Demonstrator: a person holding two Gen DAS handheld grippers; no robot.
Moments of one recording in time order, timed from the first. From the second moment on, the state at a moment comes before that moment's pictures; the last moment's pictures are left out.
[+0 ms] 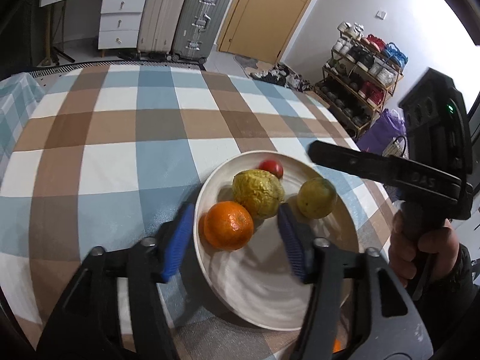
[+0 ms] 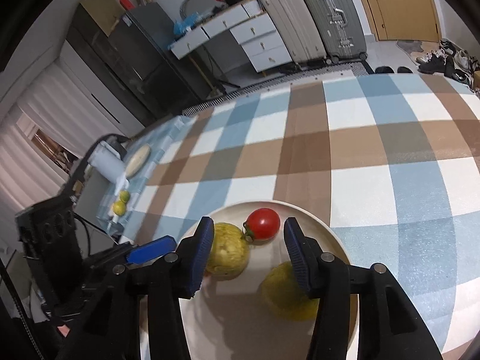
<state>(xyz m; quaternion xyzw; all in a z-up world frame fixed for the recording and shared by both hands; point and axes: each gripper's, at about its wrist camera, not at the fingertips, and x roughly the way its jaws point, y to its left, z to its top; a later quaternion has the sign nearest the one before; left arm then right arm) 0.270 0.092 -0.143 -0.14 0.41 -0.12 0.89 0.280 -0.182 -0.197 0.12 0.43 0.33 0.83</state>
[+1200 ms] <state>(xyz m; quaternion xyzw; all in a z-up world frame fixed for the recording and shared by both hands) 0.055 0.008 -0.058 -0.06 0.33 -0.09 0.94 0.024 -0.281 -0.130 0.12 0.26 0.32 0.90</state>
